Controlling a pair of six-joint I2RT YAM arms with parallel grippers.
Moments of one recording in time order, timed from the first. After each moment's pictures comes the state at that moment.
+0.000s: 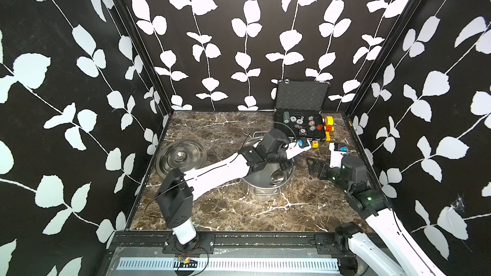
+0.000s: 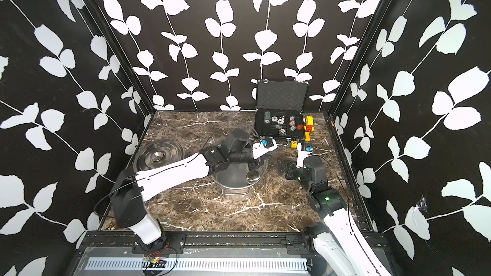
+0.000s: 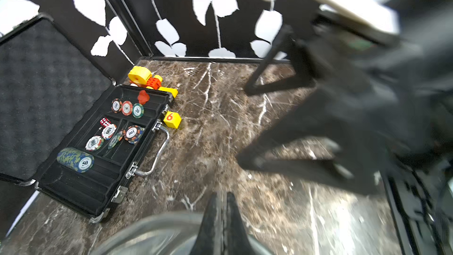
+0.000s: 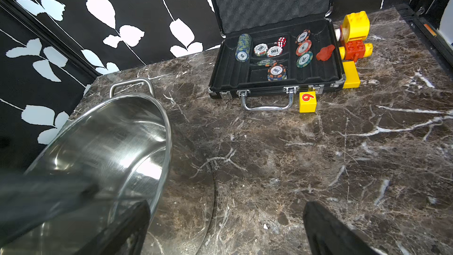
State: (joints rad) left arm -1.00 1.62 1.34 -0.19 0.29 0.35; right arm 0.33 0.68 0.62 -0.41 -0.04 0.36
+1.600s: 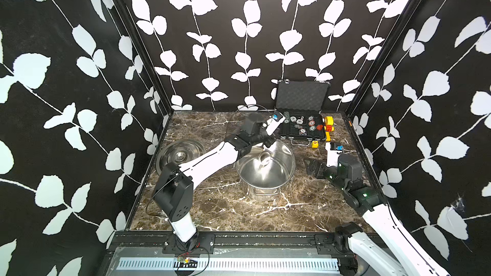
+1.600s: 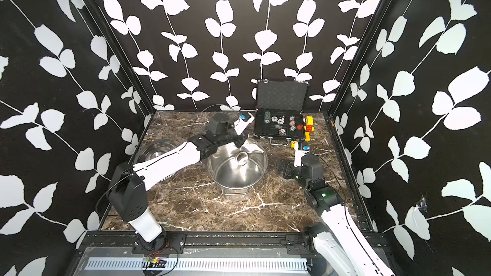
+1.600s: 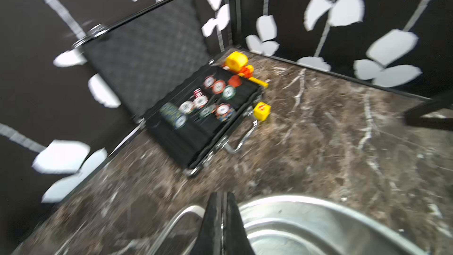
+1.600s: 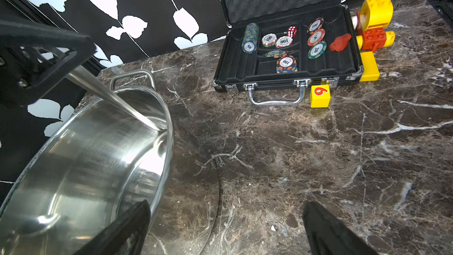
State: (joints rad) left arm -0.79 1.71 1.42 -0.07 0.19 0.24; right arm 0.33 0.73 0.61 -0.37 -0.08 0.37
